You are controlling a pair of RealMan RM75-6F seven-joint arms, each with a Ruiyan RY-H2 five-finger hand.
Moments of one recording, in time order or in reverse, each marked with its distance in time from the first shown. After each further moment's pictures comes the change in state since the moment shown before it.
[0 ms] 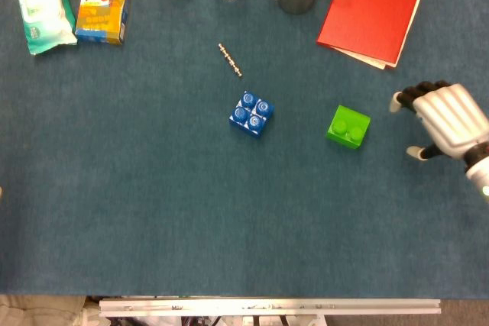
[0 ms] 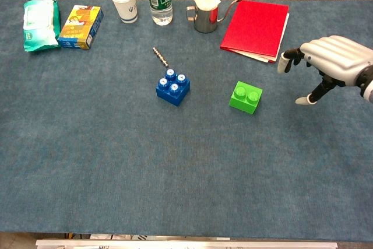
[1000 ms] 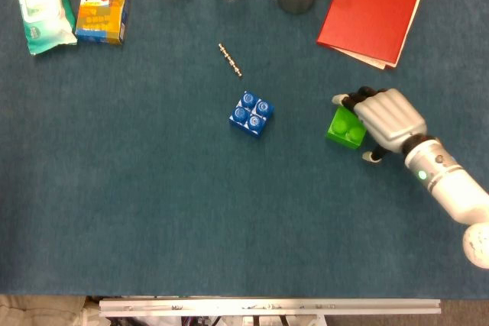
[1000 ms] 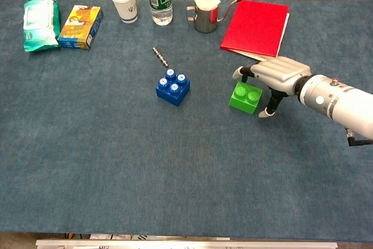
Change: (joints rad) left arm -0.004 -0.001 -0.005 0.019 -0.019 -0.015 -0.015; right arm 0.226 -0.213 -0.025 0.143 0.307 -0.136 -0.165
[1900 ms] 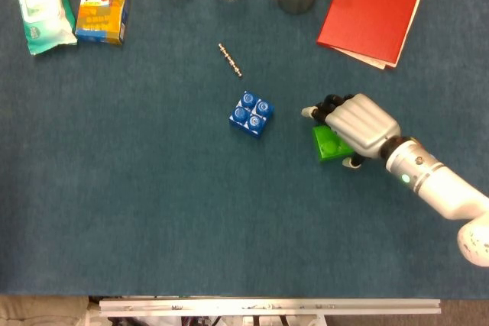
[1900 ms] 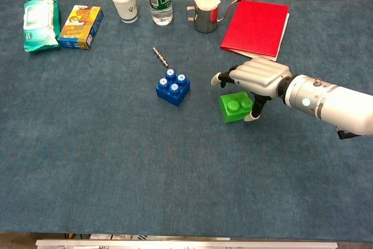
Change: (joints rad) left arm 0.007 0.000 -0.001 0.008 -0.003 0.007 -0.007; right arm 0.072 -0.006 -0.045 0.027 -0.172 -0.035 0.108
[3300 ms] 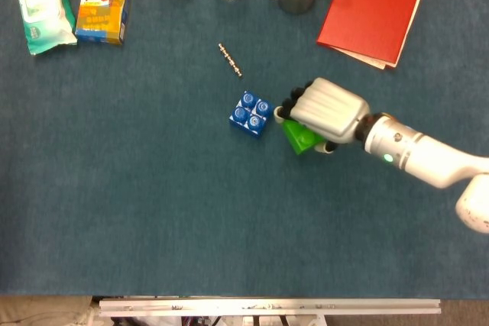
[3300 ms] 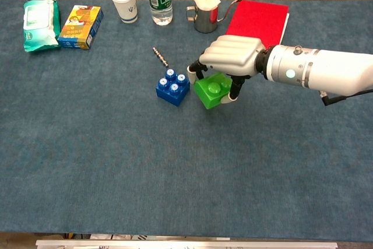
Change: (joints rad) left arm 0.020 0.002 -0.002 -0.016 -0.006 0.022 0.015; right arm 0.184 0.071 0.026 0.064 -0.371 -0.102 0.324
